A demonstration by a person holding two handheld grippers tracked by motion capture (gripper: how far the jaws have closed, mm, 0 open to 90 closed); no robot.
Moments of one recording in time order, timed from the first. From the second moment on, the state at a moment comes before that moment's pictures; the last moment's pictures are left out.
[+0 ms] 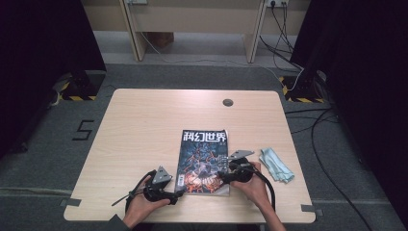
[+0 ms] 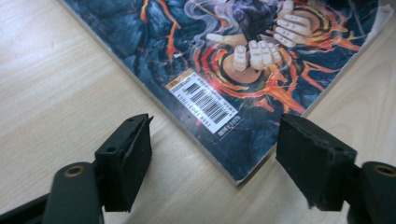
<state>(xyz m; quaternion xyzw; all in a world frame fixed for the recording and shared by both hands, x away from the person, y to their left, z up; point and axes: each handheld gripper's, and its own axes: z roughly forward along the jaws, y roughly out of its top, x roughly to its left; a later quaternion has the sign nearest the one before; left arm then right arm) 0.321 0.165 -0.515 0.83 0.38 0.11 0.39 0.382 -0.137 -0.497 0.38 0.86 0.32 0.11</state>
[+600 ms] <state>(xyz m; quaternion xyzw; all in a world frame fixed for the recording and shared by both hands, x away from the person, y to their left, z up) 0.335 0.194 -0.513 0.80 0.46 0.16 0.36 0.365 -0.112 -0.495 0.37 0.87 0.31 0.10</state>
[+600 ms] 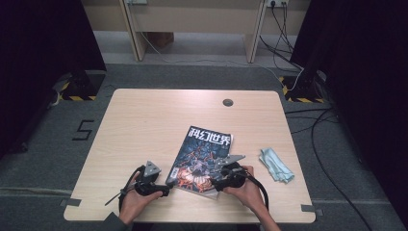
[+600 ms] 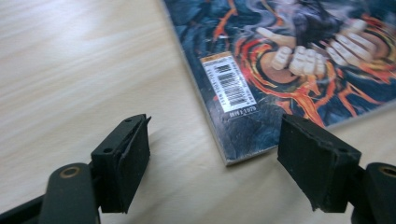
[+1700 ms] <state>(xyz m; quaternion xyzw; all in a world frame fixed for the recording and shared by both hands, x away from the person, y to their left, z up) 0.319 0.173 -0.512 0.80 0.46 0.12 0.37 0.429 -0.160 -0.476 0.45 0.82 0.32 0.15</state>
